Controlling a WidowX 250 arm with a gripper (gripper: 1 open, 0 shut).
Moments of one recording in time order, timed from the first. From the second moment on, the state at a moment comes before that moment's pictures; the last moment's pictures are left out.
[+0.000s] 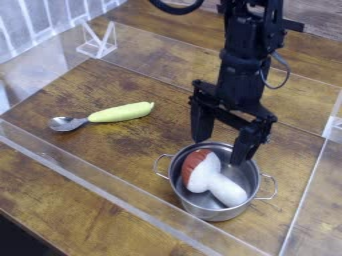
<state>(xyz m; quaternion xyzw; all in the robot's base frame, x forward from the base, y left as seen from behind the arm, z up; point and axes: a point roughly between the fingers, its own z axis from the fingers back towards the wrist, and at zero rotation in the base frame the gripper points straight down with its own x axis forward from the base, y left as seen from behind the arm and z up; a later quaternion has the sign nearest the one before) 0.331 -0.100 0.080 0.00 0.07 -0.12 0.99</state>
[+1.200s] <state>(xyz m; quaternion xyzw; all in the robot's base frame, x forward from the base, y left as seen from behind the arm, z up) 0.357 -0.088 0.069 -0.01 0.07 -0.18 0.98</state>
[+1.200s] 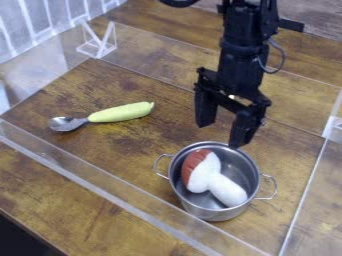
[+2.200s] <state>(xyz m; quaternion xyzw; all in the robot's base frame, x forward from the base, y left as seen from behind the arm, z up) 0.334 -0.079 0.053 -0.02 0.06 -0.22 0.97</state>
